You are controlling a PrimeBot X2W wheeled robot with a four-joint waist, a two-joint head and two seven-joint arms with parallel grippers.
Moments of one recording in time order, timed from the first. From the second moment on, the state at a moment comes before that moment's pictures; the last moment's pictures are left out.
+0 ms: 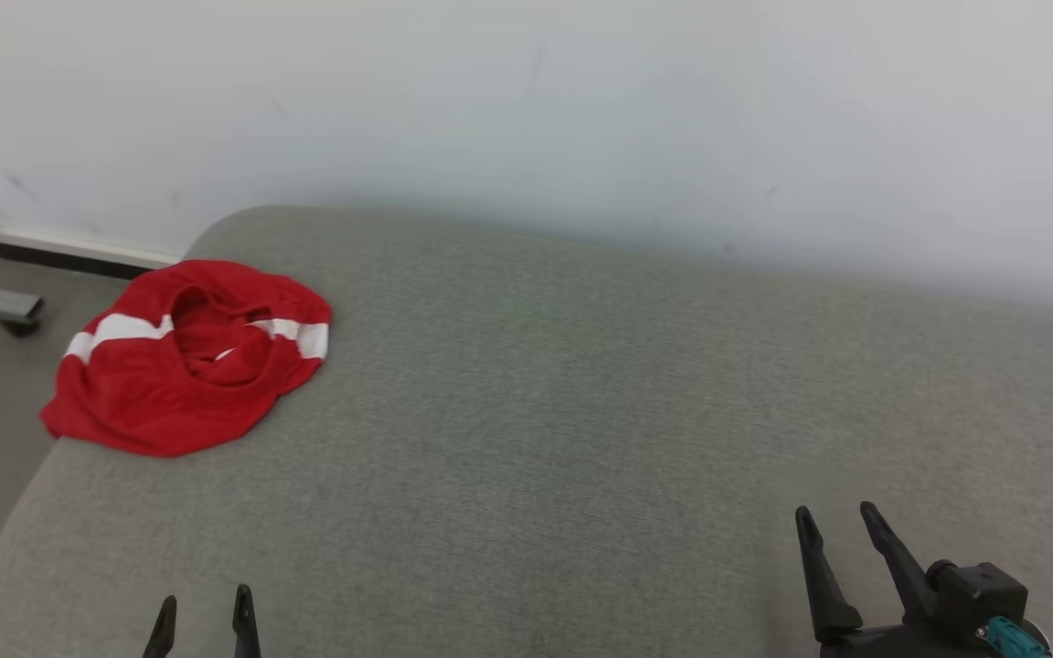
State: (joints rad) left arm 0.11 0.05 0.07 0.18 -0.18 -0.09 -0.26; right arm -0.02 -0.13 0.09 0.27 0.26 0.13 -0.18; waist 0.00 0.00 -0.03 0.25
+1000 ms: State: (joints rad) left arm 0.09 0.05 0.12 0.20 -0.19 -0.08 -0.26; right arm -0.05 -0.13 0.13 0.27 0.28 0.13 -0.18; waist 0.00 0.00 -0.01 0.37
